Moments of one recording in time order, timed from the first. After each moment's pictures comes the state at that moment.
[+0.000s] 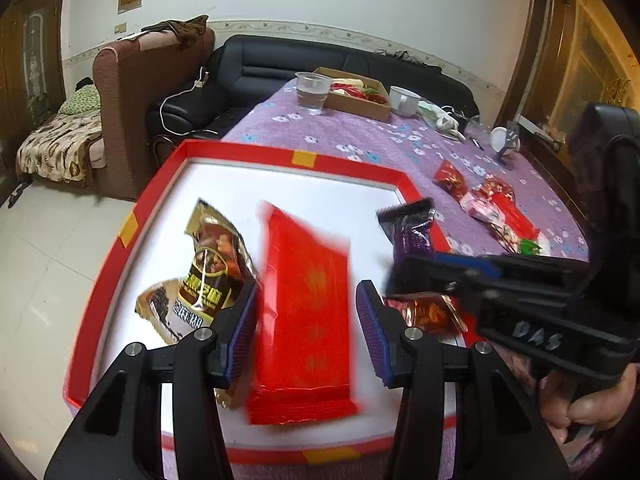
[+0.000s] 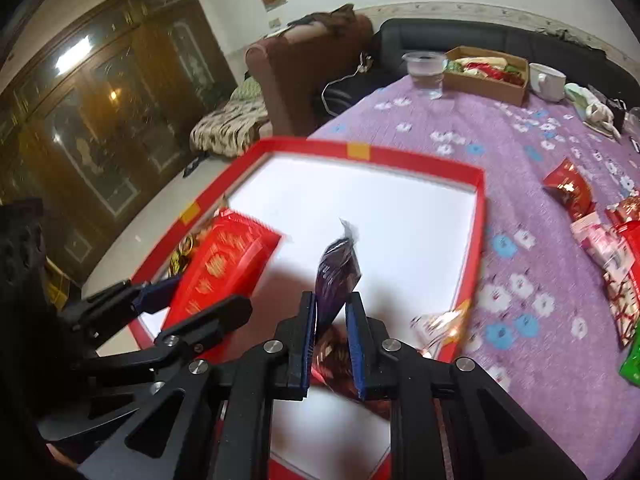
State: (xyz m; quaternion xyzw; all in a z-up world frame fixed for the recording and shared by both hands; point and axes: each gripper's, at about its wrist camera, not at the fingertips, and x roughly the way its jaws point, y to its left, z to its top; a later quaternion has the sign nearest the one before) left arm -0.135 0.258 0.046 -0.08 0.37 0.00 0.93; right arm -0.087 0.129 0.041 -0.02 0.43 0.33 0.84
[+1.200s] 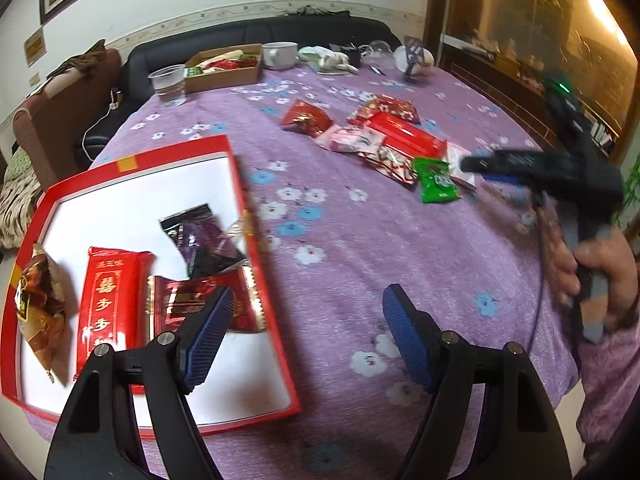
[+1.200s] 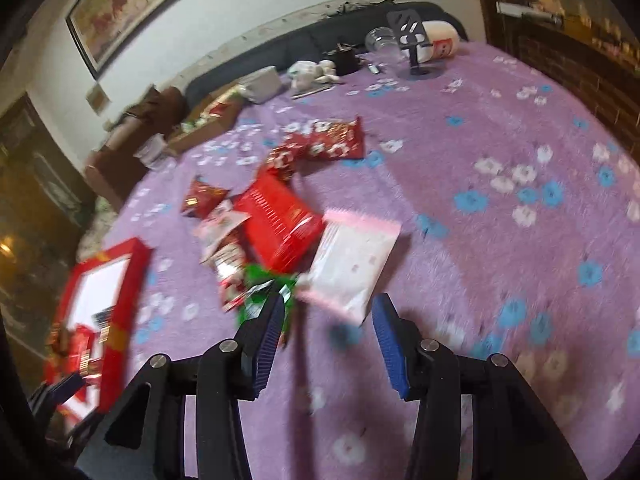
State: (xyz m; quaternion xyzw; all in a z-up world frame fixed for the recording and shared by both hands) left arm -0.135 0.102 0.043 0.04 0.42 -0.11 0.90; right arm -0.044 -0.159 0.022 0.12 0.43 0.05 0.89
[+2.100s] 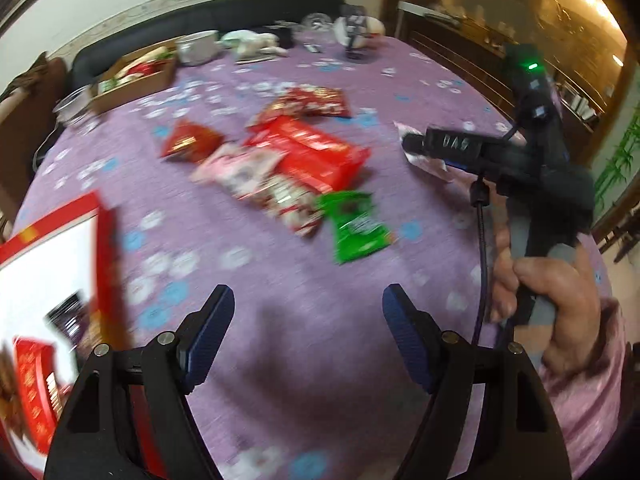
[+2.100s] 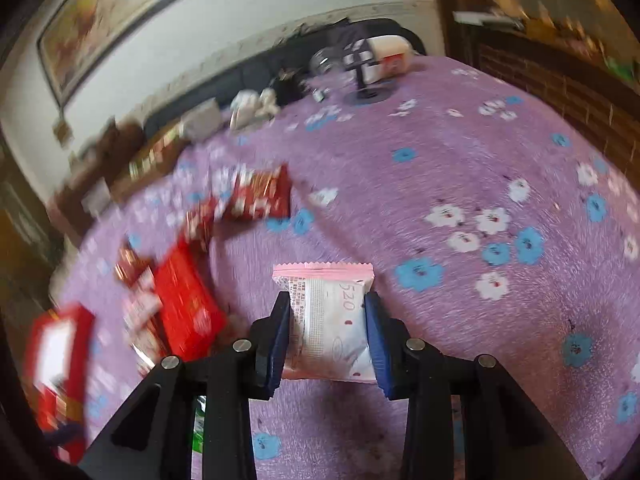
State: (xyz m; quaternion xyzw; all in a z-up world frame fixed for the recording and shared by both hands) left arm -0.066 -0.008 0.042 0.07 0.46 -0.17 0.87; right arm -0.002 -0.214 0.011 0.18 0.38 0.00 0.91
